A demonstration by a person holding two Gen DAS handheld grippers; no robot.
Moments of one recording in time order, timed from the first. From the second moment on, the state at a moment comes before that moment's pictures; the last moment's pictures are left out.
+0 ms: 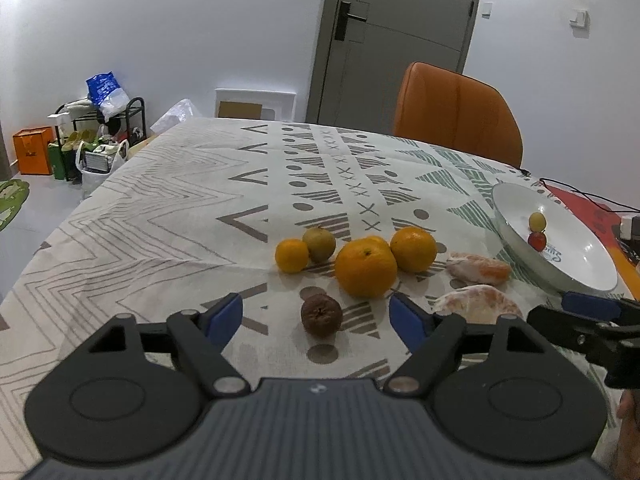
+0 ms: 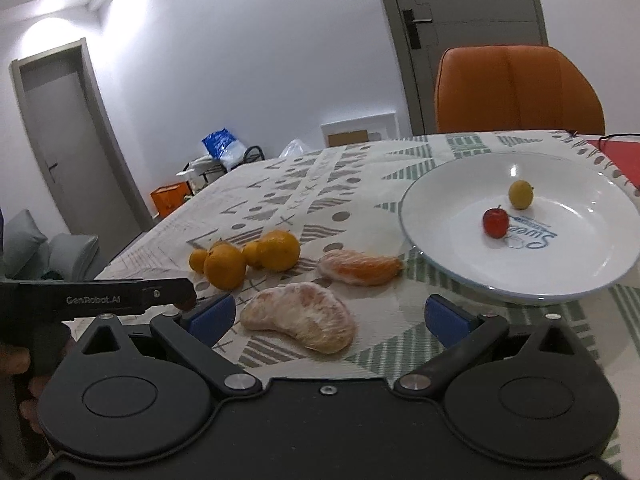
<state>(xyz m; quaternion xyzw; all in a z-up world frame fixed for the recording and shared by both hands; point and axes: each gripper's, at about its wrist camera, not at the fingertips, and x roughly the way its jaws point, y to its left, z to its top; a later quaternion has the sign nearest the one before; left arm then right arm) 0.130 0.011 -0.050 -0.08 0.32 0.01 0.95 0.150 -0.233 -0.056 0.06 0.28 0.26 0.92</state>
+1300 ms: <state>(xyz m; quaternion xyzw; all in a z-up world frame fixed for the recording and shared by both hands) 0.113 0.030 -0.055 -0.09 0.32 0.01 0.94 0.154 -0.204 -0.065 0.03 0.31 0.30 0.90</state>
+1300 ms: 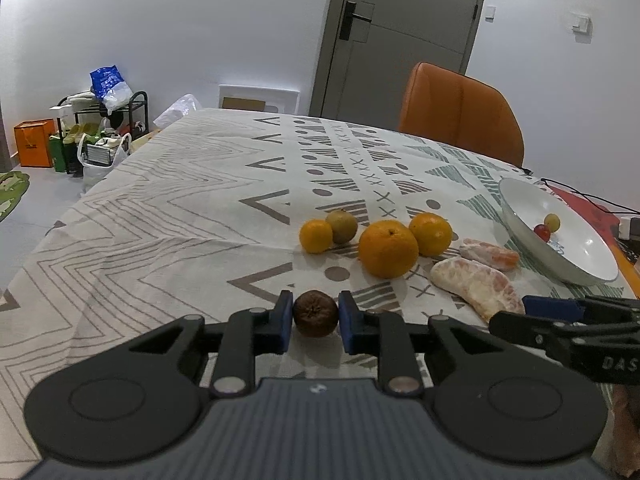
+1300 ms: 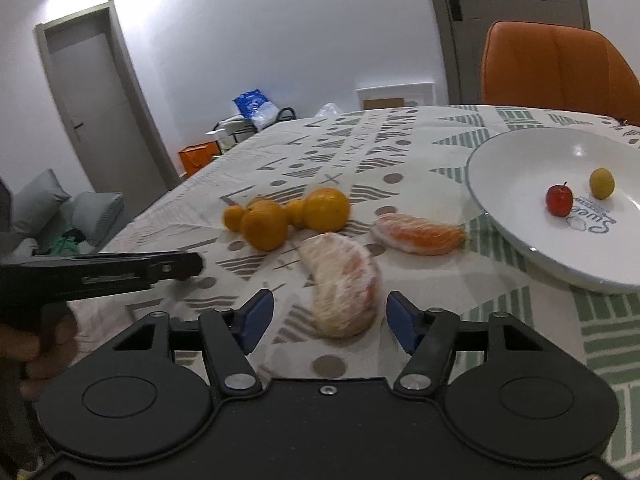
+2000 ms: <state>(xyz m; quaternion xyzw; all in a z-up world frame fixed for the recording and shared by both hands) 0.112 0.038 -0.047 -0.11 0.30 0.00 0.95 0.154 -0.179 -0.059 -0.05 0.29 0.29 0.91</state>
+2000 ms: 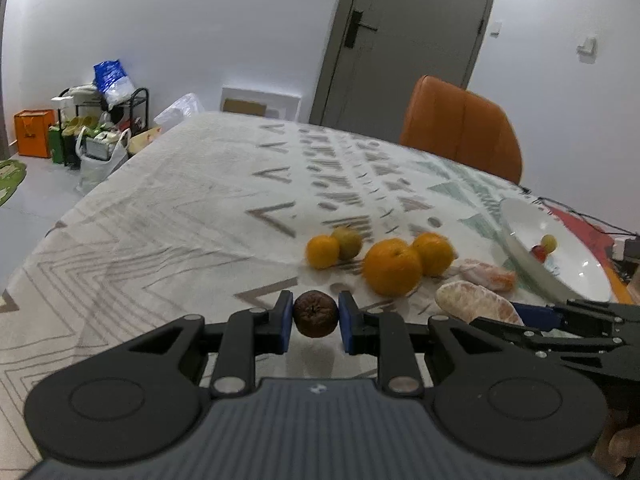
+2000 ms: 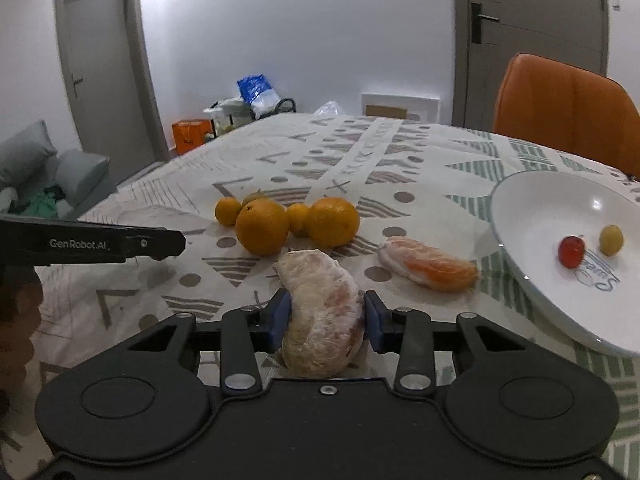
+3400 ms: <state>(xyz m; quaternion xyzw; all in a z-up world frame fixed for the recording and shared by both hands) 0.160 -0.065 -0.025 -0.04 0.29 -0.08 0.95 0.171 -0.303 -0.035 0.05 0.24 0.20 0.95</state>
